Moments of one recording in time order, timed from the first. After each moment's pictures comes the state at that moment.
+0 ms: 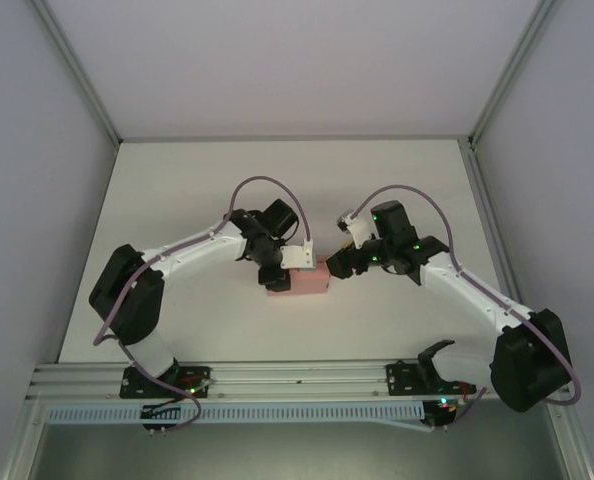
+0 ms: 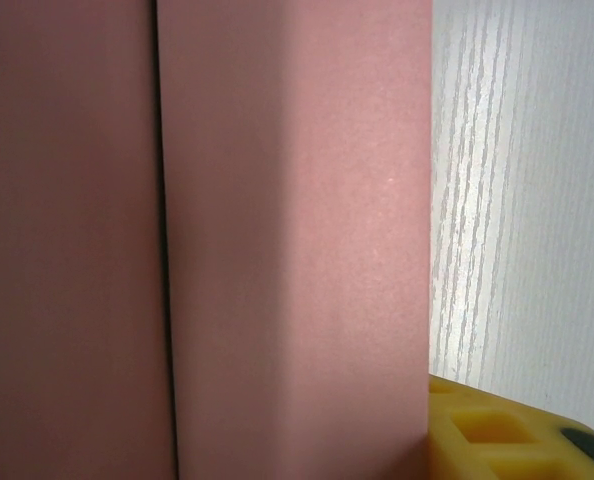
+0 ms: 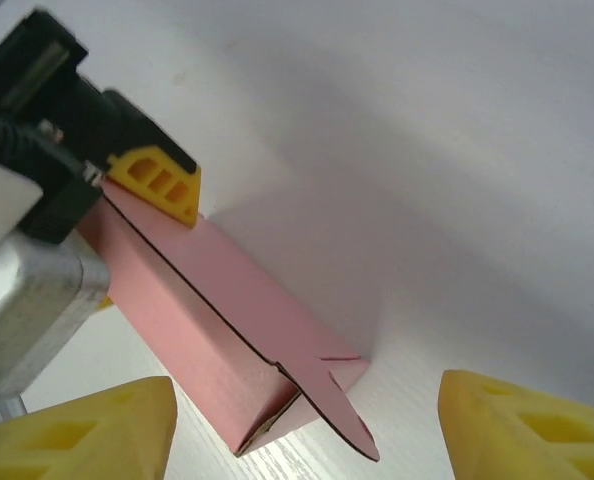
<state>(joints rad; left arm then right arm) -0.81 1.69 1.24 -0.85 0.21 0.72 0.50 1.21 0.80 -0.45 -0.49 -0.06</state>
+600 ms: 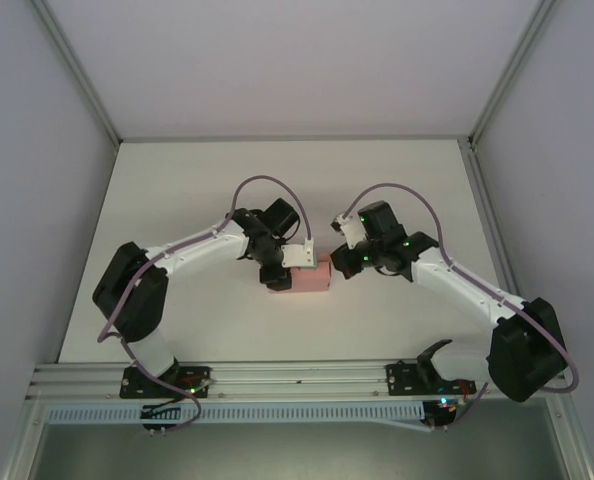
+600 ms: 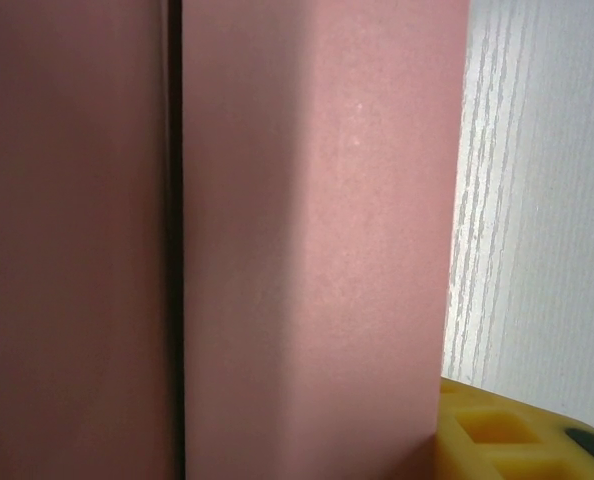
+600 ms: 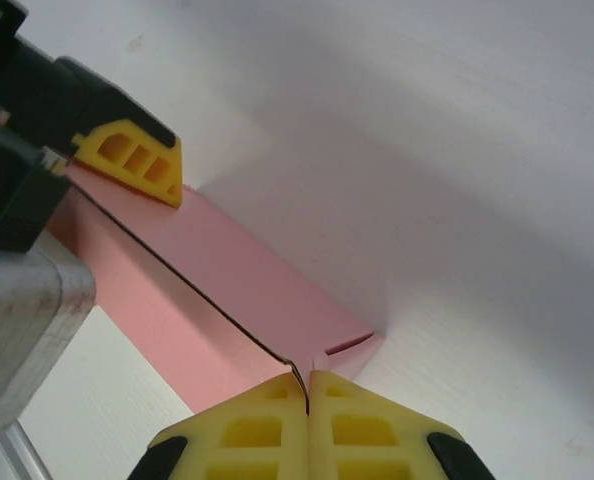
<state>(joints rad) -0.81 1.71 1.25 -0.84 0.20 0.71 0.57 1.26 0.85 -0.50 -0.37 0.11</state>
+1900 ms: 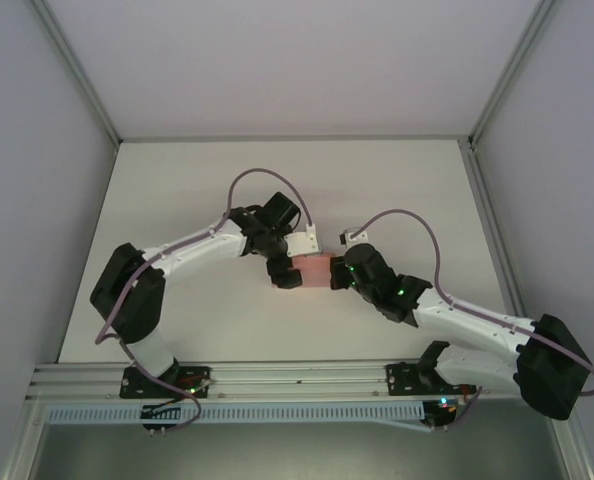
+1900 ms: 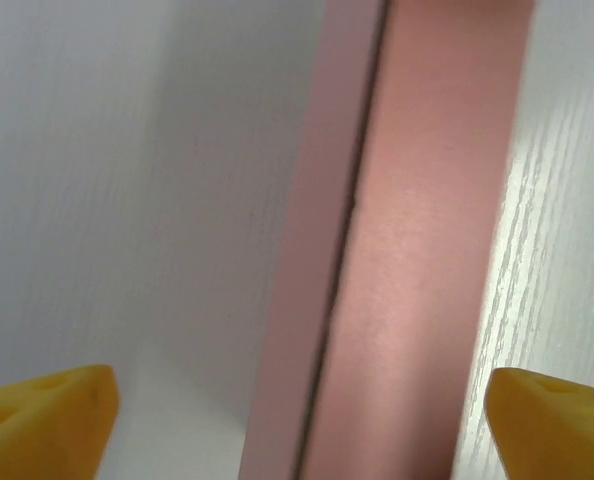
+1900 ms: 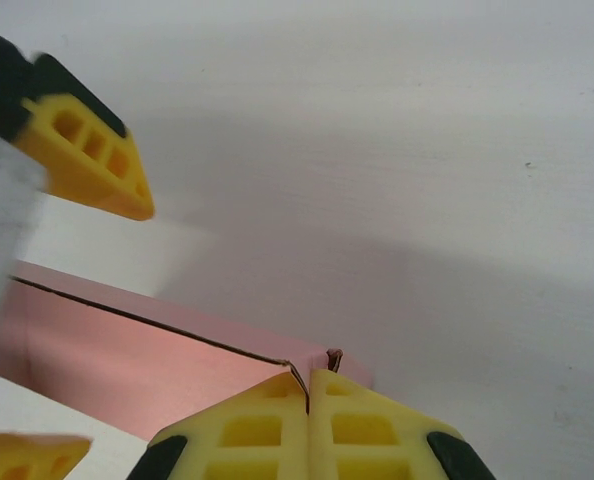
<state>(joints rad) -0.80 1.68 1.25 -0.70 0.19 0.59 0.88 1.09 0.56 -0.11 0.26 0.53</state>
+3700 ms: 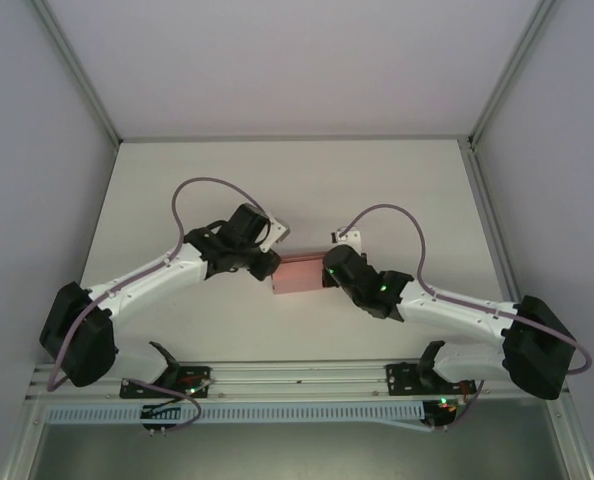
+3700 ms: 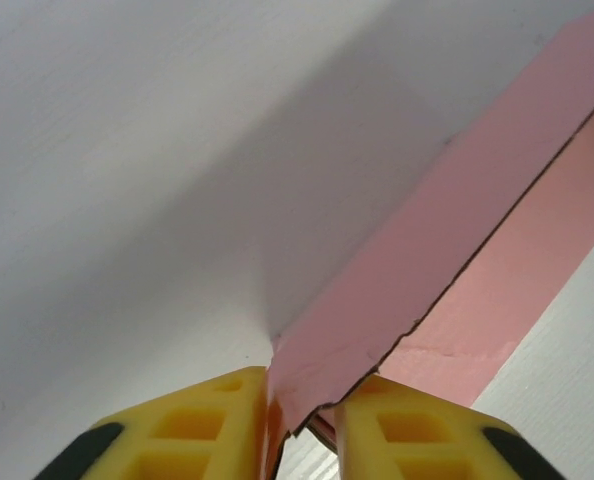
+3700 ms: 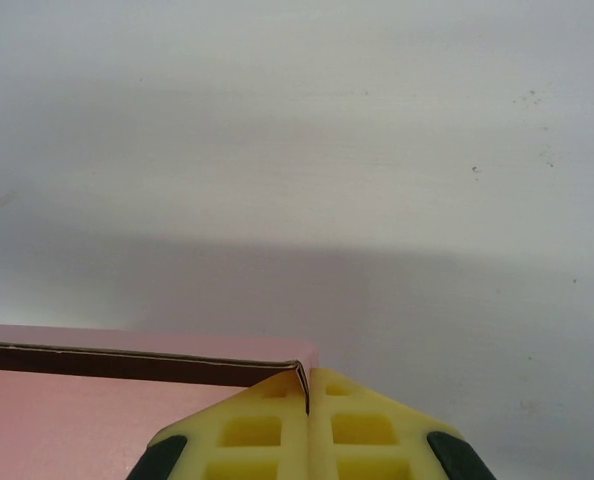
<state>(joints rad) -0.78 1.39 1.00 -0.61 0.05 -0.07 0.98 1.22 0.67 -0.22 0.47 0.63</state>
